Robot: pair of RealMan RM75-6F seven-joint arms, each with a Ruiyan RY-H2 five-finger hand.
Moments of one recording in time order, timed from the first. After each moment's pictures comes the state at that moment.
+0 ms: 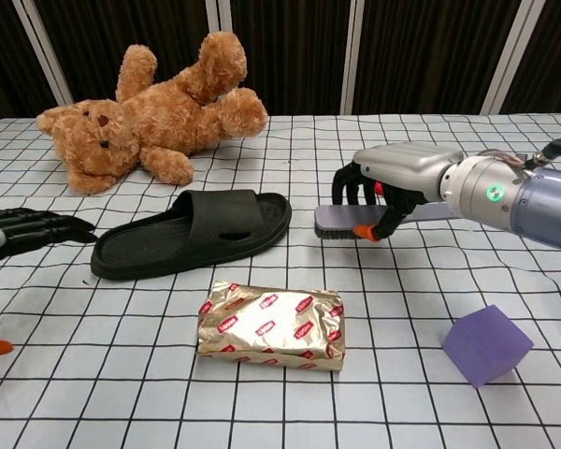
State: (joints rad) left arm -0.43 -1.33 0.09 -1.47 1.73 1.12 0.08; right arm 0.86 -1.62 0.17 -1.34 -1.13 0.84 -0.28
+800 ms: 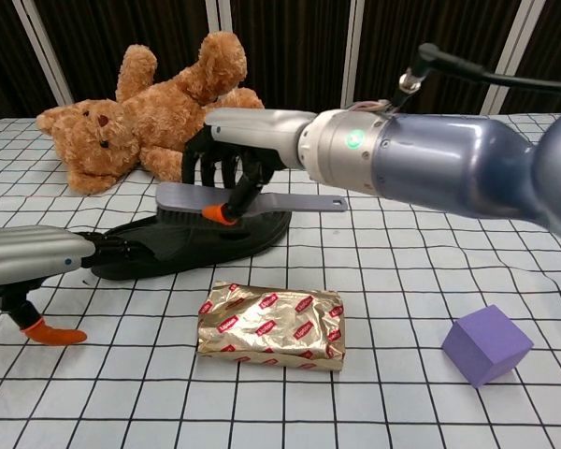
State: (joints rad) left arm -0.61 -1.38 0.04 -1.44 1.56 0.81 0.02; right arm 1.07 -1.70 0.35 -1.49 -0.97 0.74 -0.30
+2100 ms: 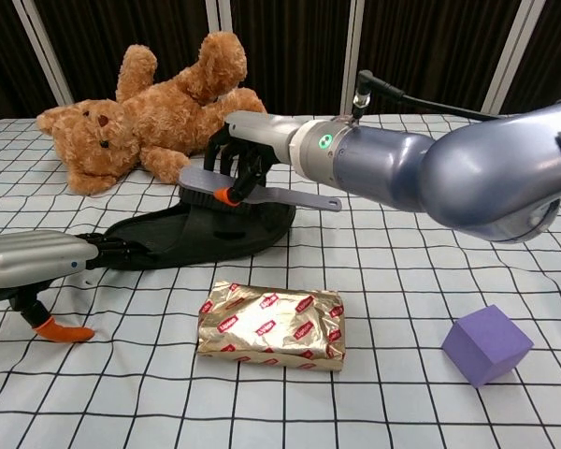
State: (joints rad) left arm -0.64 -1.43 0.07 -1.37 1.47 0.74 0.05; right arm 1.15 -1.85 0.38 -1.10 -0.93 0.69 -0.13
